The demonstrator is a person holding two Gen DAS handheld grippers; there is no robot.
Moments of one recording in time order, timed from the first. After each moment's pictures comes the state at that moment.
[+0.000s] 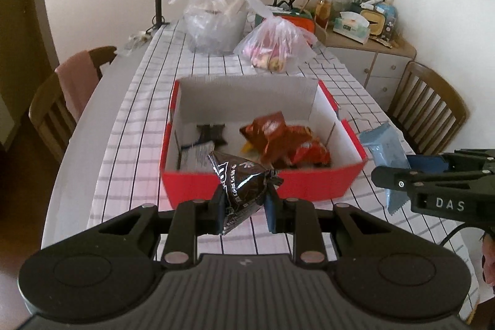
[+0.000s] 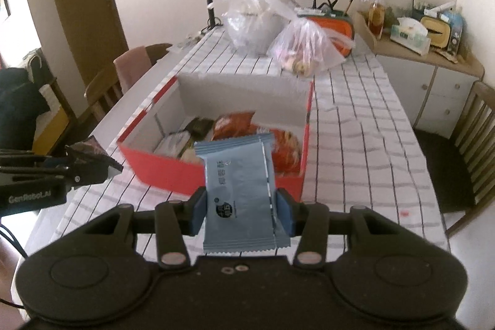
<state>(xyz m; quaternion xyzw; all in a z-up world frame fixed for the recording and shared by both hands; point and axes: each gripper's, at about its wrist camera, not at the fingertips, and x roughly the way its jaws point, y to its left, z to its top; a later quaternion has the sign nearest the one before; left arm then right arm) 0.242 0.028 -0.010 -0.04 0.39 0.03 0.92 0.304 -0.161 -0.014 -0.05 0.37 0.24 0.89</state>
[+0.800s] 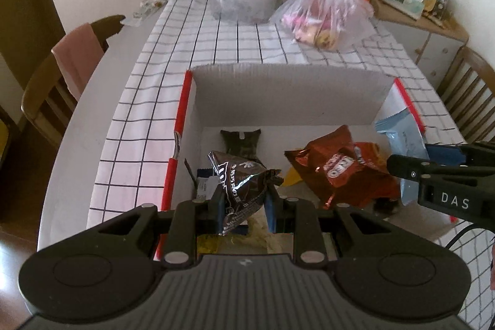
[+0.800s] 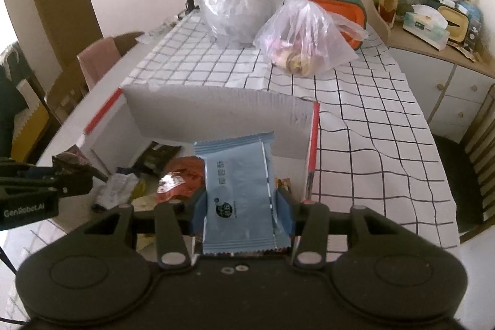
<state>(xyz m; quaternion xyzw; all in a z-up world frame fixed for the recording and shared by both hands) 0.376 0.065 -0.065 -0.04 0.47 0.08 0.88 0.441 -0.112 -0.068 -0.07 0.42 0.22 0.88</state>
